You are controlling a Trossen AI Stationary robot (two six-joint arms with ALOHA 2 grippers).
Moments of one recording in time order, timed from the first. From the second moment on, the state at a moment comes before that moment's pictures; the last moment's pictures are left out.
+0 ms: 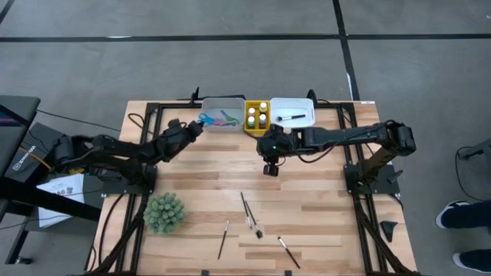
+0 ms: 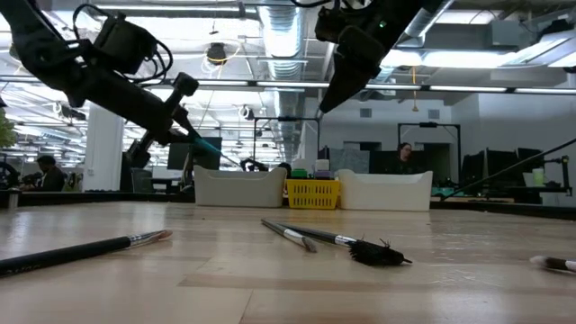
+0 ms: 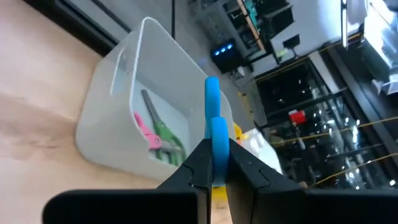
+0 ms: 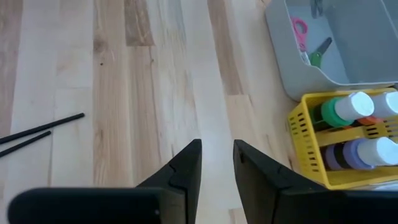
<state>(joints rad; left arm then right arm) 0.37 1.19 0.23 0.68 -0.60 -1.24 -0.05 1.59 1.23 -0.54 0.21 -0.04</state>
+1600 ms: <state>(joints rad) 0.55 1.49 0.29 0.91 -0.39 -1.24 -0.09 1.59 1.23 -0.53 0.18 -0.03</state>
